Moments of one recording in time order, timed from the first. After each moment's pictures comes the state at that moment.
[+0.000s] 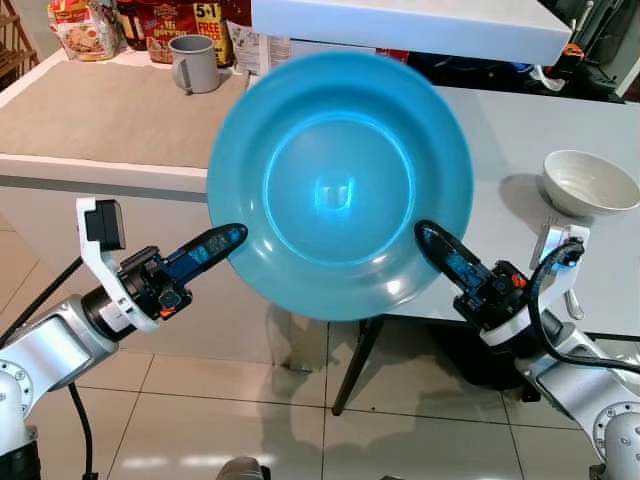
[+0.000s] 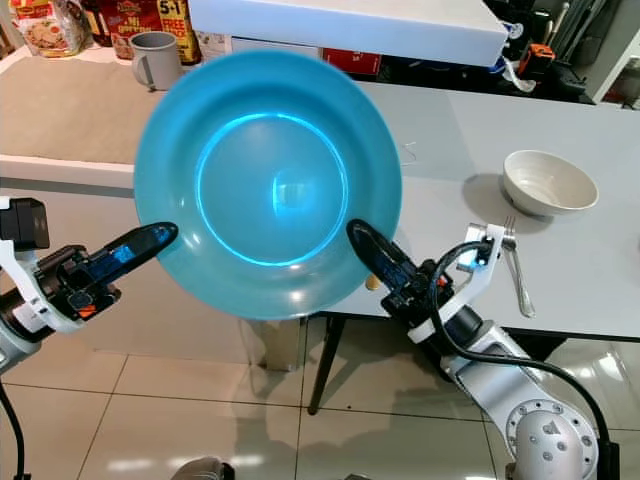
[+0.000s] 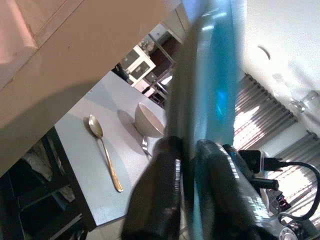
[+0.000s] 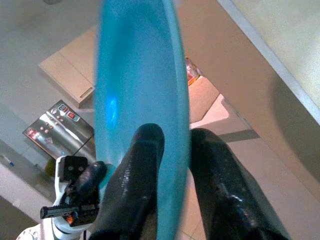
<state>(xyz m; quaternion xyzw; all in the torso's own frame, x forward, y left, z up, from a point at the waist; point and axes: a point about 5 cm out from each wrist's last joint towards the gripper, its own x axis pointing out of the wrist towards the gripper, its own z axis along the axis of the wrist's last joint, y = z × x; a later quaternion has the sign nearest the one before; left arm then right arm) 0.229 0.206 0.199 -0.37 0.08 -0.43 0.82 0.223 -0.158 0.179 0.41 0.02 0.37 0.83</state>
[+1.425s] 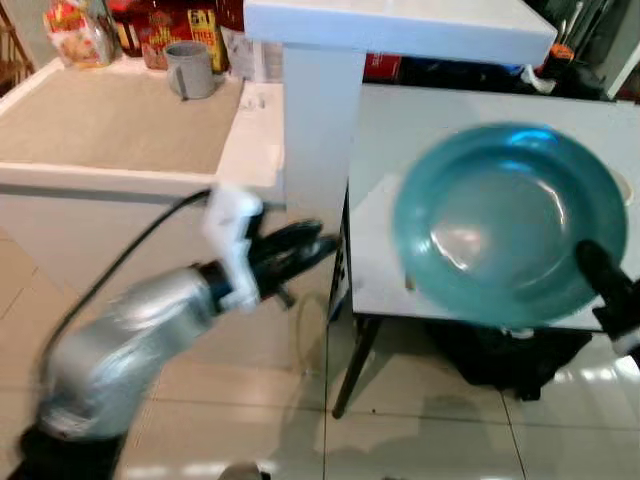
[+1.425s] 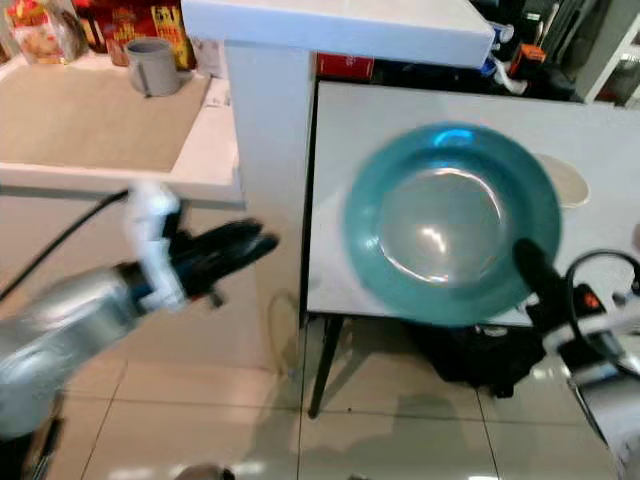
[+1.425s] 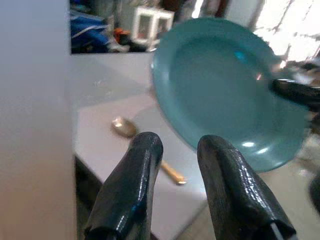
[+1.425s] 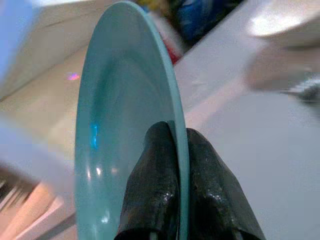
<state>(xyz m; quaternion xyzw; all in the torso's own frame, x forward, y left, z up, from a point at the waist) 0.259 0.116 0.195 -0.03 0.05 -0.42 0.91 0.215 -0.292 0.152 0.40 0.00 0.02 0.91</state>
